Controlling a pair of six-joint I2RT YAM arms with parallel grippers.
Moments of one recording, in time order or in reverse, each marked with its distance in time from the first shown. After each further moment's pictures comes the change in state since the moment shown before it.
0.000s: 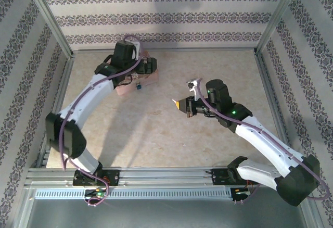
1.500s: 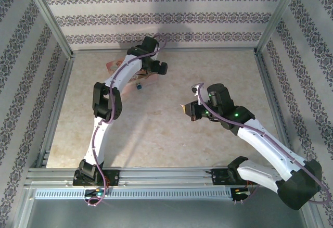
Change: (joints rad) left arm 0.004 0.725 0.722 -0.401 0.013 0.134; right arm -0.033 -0.038 -0.037 -0.111 0.104 -0.040
